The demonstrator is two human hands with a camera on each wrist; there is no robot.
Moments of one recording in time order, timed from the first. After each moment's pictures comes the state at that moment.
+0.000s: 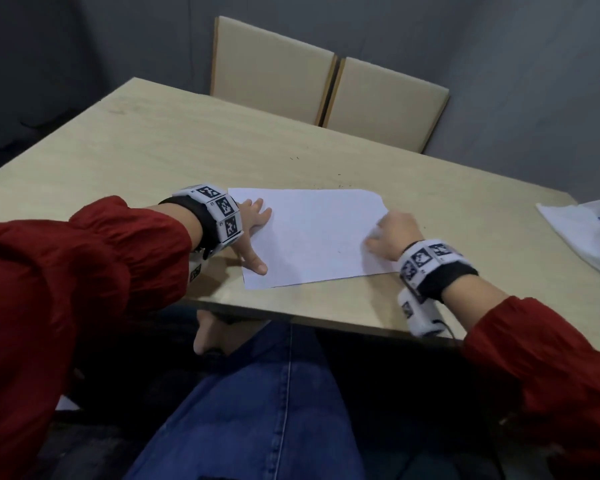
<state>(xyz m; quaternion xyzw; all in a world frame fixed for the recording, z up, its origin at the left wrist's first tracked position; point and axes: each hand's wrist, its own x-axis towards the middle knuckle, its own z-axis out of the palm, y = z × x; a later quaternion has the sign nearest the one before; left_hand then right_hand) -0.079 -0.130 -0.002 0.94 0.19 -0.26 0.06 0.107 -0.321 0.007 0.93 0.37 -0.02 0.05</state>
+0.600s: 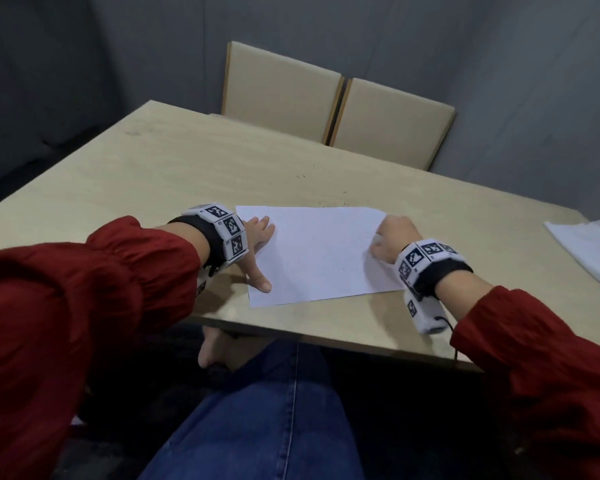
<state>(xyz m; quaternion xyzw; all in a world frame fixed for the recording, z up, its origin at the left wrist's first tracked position) -0.083 -0.133 0.004 0.95 0.19 -0.24 0.07 0.122 -0.301 0.013 0.93 0.37 -0.02 0.03</state>
